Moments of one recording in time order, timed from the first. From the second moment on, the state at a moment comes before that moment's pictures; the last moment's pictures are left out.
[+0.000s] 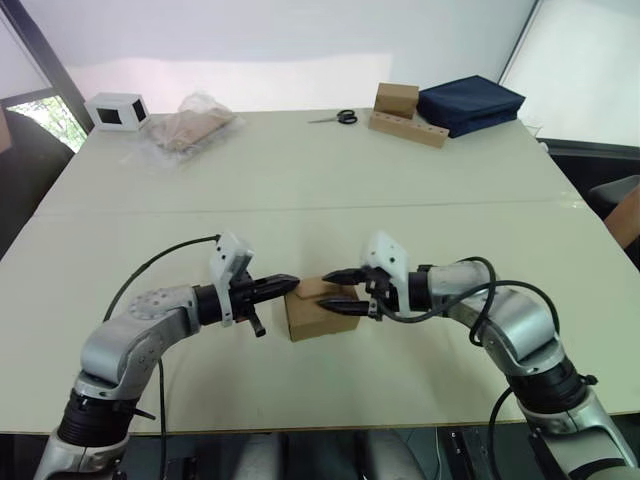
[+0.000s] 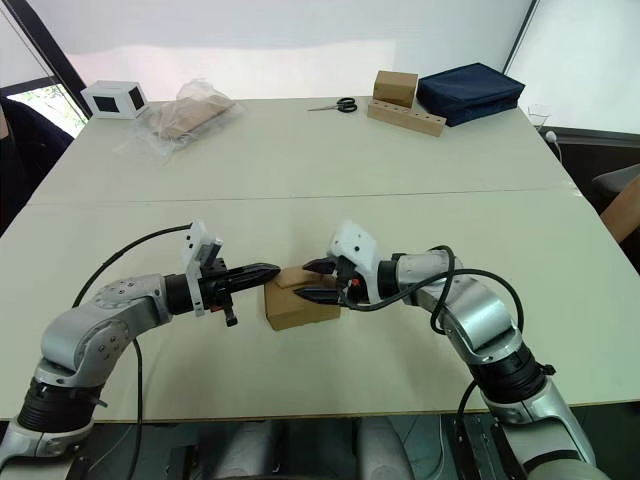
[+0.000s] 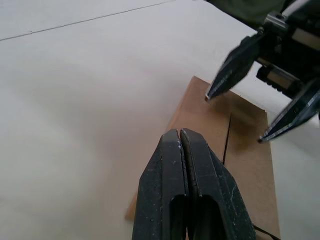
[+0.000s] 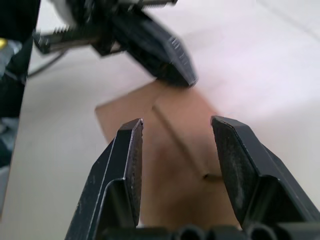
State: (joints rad) left arm -0.27 0.58 0.01 -0.39 -0.67 0.78 -0.76; right arm -0.49 -0.55 0.20 -0.38 0.45 0.77 0.90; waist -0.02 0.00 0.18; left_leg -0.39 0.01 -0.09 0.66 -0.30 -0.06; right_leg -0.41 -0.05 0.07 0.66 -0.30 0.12
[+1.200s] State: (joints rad) left arm -0.21 0.61 -0.09 -0.45 -0.56 0.70 -0.76; right arm -0.44 -0.58 0.28 -0.41 0.38 0.74 0.84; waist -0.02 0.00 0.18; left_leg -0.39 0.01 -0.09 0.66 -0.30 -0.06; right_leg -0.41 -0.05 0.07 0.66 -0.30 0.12
